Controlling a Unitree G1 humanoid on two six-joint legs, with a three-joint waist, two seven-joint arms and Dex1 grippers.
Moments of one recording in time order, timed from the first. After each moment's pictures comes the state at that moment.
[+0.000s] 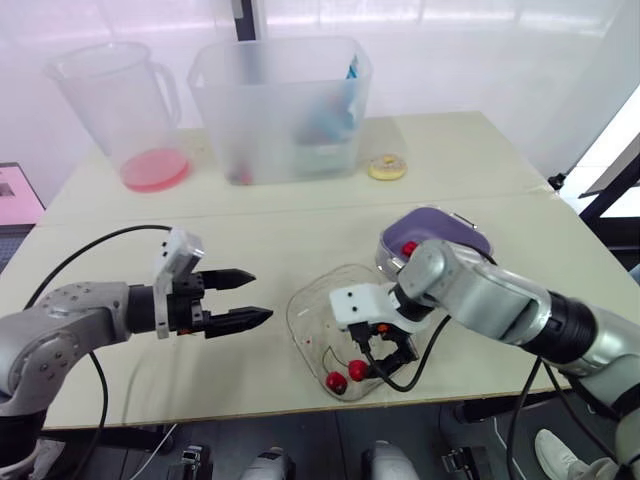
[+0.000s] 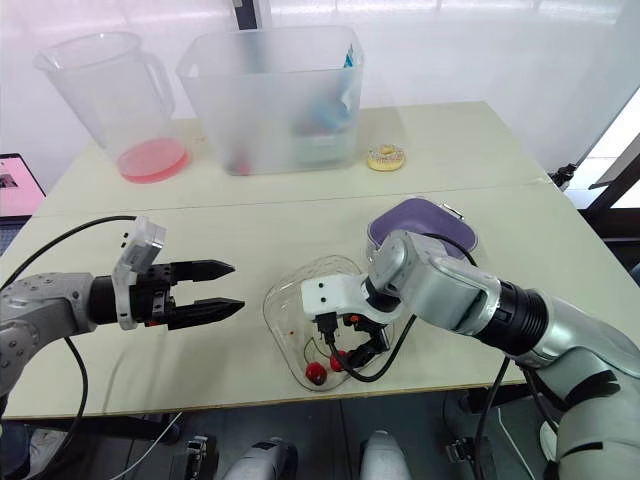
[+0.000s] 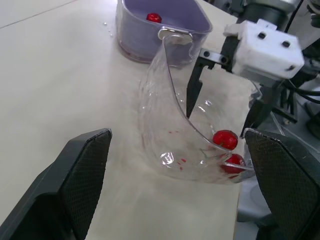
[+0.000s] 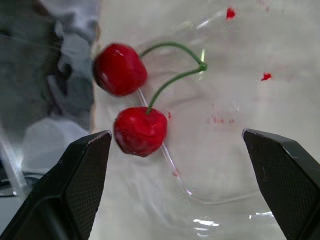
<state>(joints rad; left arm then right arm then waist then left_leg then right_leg) -0.24 0.89 0.23 -0.48 -0.95 0.93 -0.87 -1.03 -0.82 0.88 -0.41 0.15 1.02 1.27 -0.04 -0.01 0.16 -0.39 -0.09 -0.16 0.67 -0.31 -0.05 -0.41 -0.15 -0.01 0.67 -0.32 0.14</state>
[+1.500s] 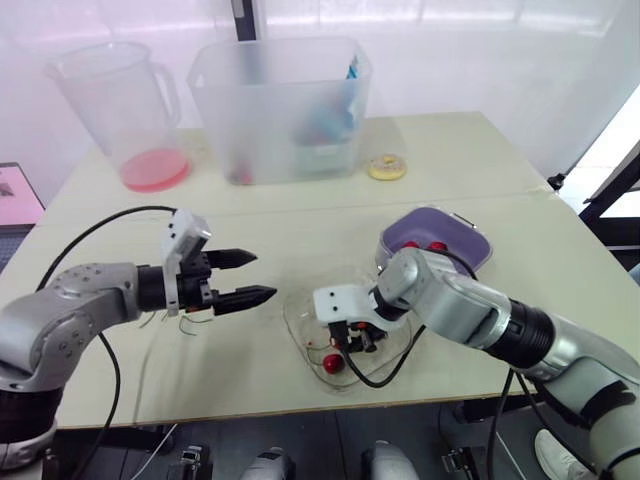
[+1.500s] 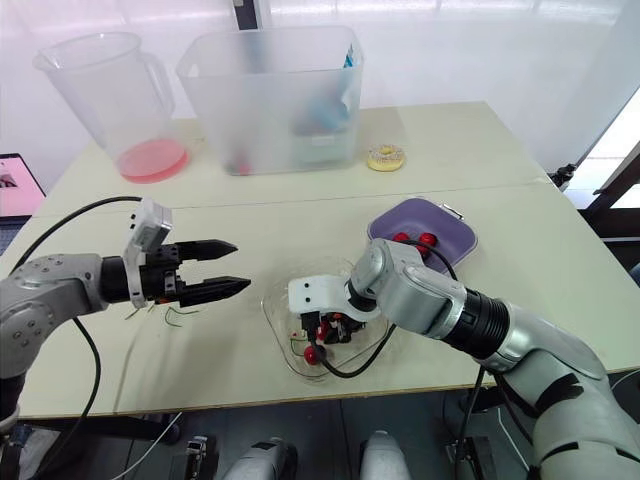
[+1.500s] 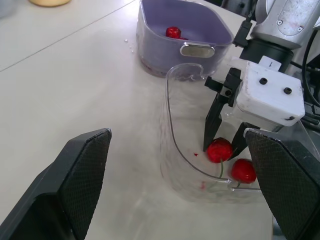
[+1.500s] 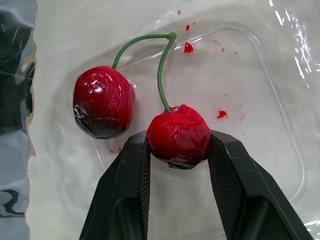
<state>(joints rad) -0.36 0.86 0.17 -0.40 -0.85 0.89 -0.87 -0.97 -0.69 0.86 -0.31 0.02 1.01 1.21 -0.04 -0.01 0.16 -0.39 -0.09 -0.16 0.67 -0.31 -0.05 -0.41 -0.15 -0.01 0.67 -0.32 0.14</state>
